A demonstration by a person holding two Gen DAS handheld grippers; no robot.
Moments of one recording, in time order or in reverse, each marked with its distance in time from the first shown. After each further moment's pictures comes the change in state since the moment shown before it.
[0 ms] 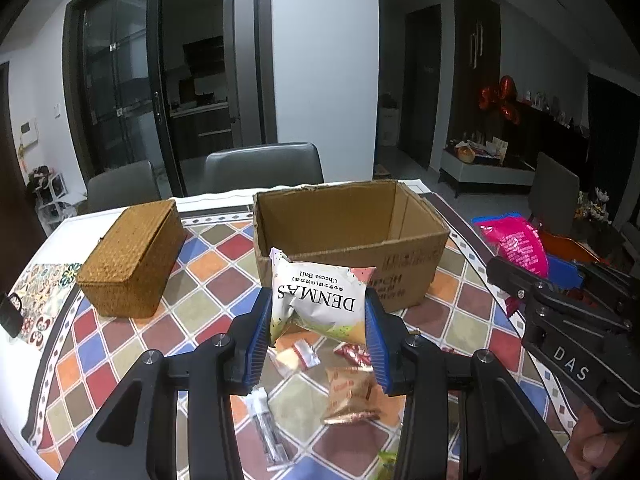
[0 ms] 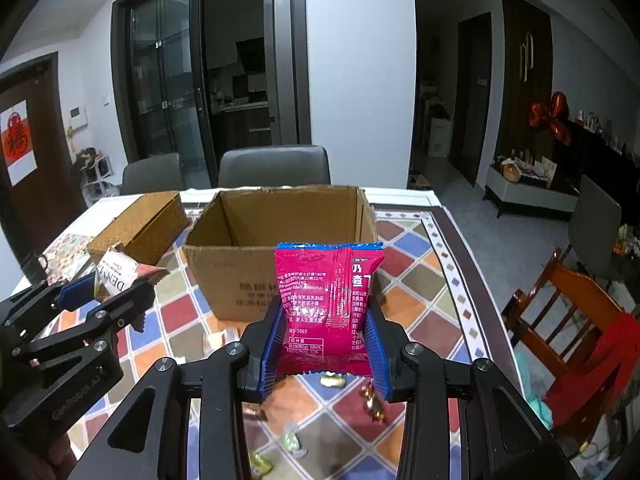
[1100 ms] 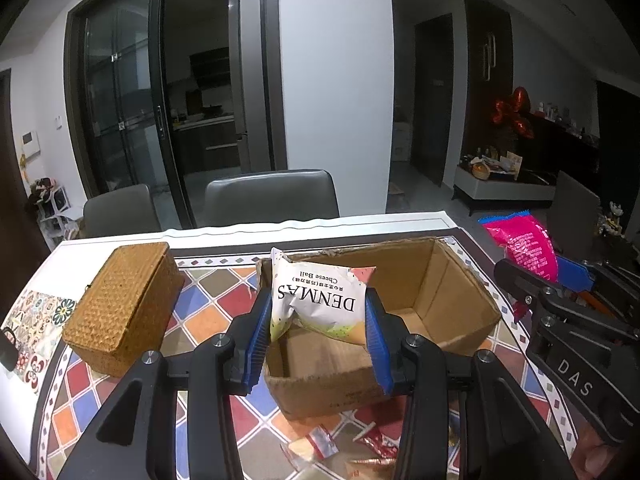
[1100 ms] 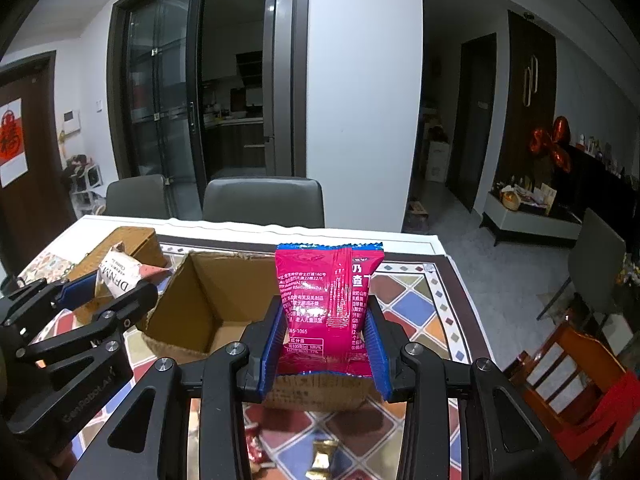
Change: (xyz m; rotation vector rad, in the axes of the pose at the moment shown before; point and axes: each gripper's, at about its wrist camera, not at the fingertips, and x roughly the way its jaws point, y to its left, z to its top) left arm 0.081 0.021 0.068 -0.006 -0.048 0.033; right arm 0.074 0.001 0.067 -0.043 -0.056 -0.030
